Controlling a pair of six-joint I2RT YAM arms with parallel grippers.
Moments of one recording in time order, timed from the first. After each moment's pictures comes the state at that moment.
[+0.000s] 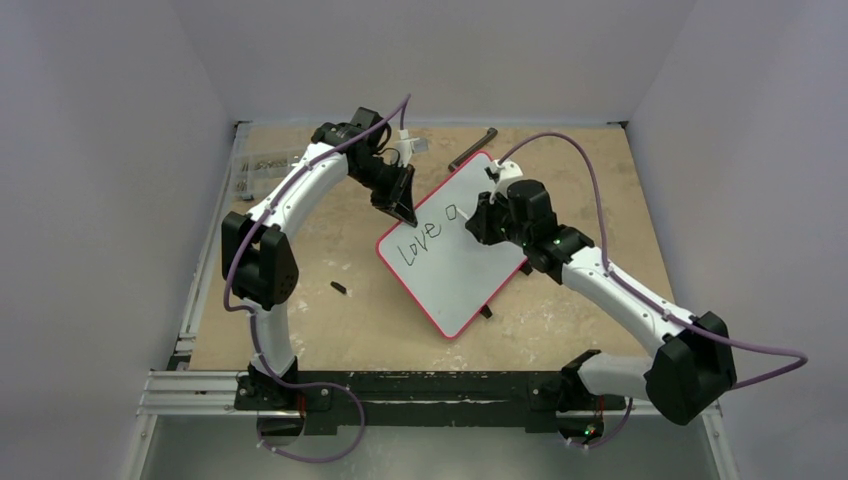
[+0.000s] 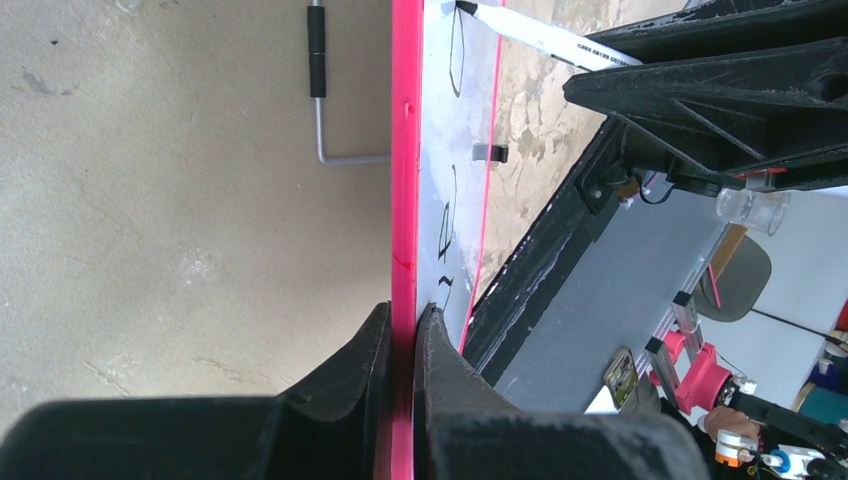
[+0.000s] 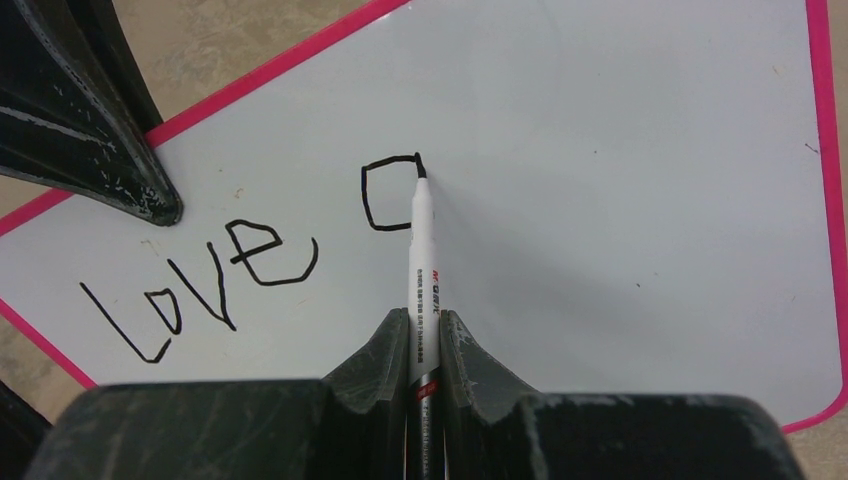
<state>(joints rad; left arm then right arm) -0.42 1.94 1.85 -1.12 0.70 0.01 0.55 1.25 0.93 -0.19 -0.04 0.28</state>
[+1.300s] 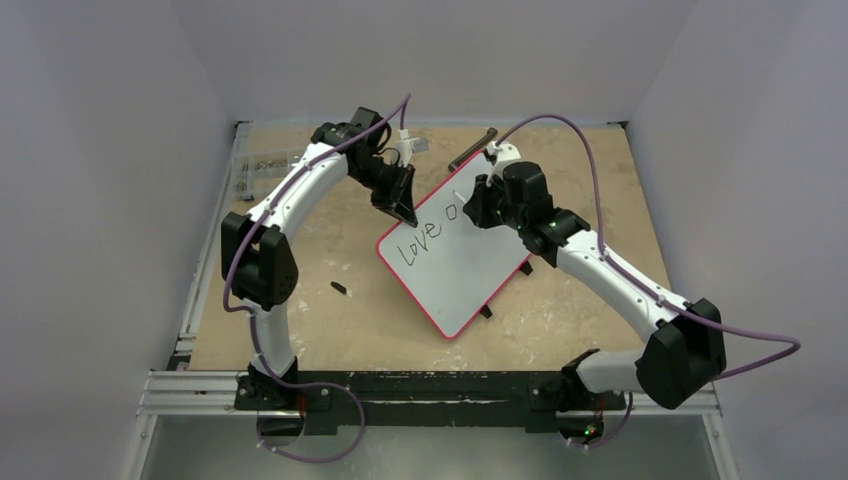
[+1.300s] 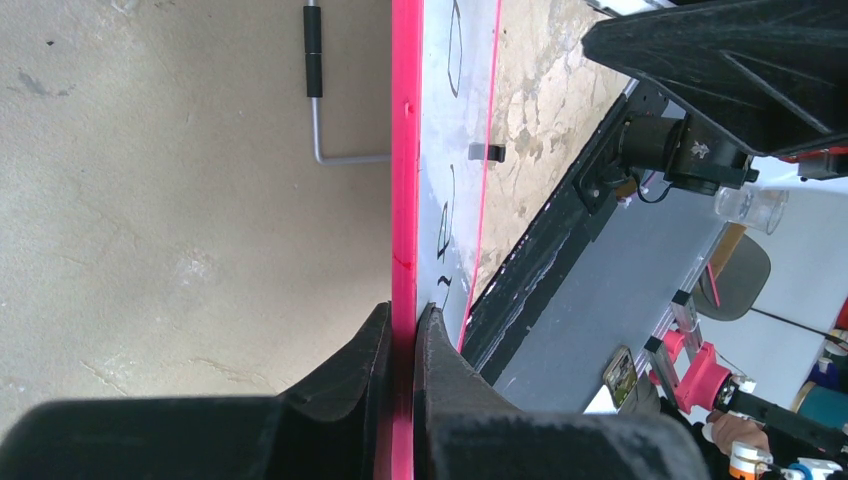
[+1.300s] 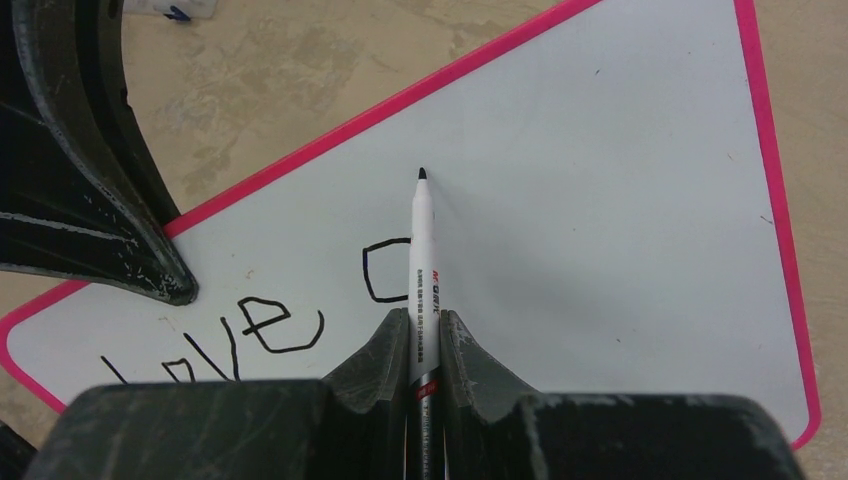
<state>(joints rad) -0.42 1.94 1.85 -1.13 0.71 0.01 0.54 1.31 1.05 -0.24 -0.01 0.29</state>
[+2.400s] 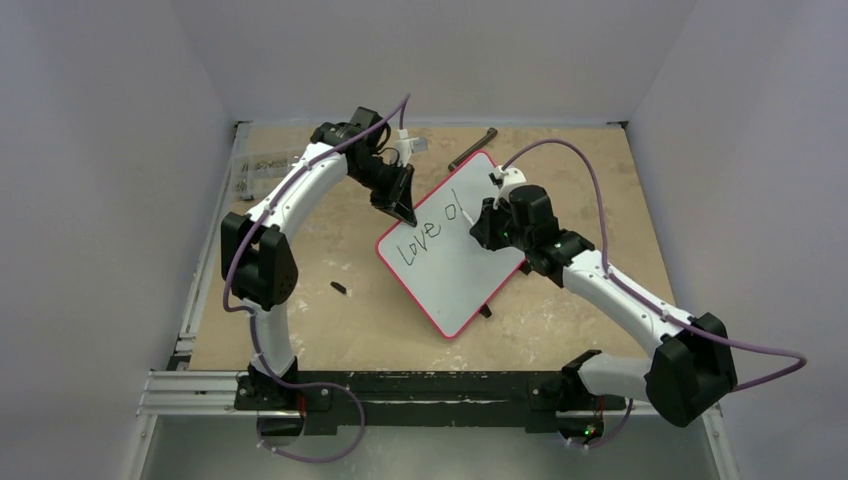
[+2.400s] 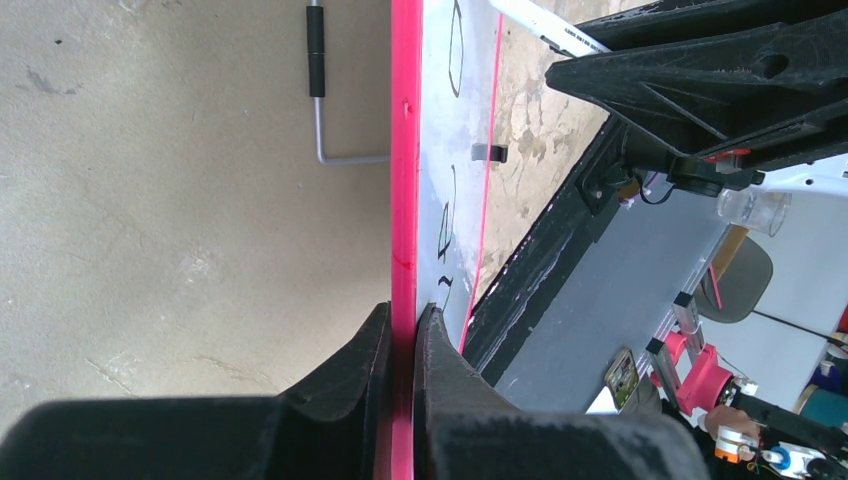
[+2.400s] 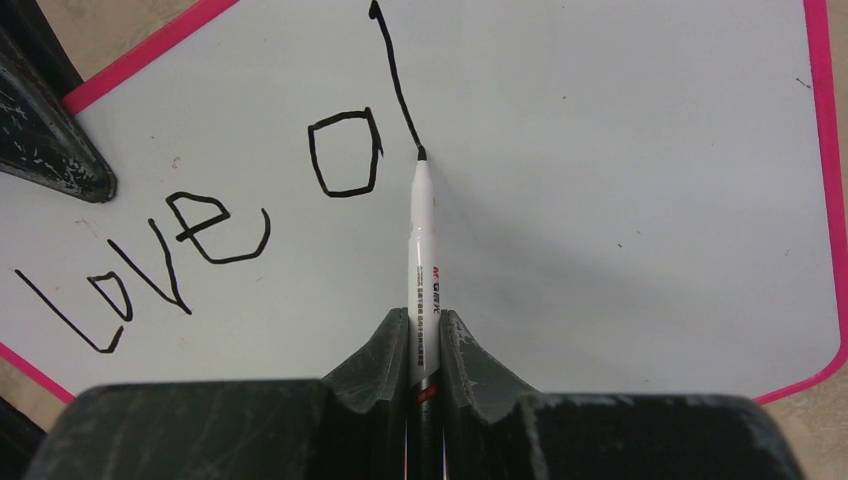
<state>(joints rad) -0.41 1.94 1.85 -1.13 0.70 0.01 0.53 1.23 0.87 -0.19 -0.04 0.30</state>
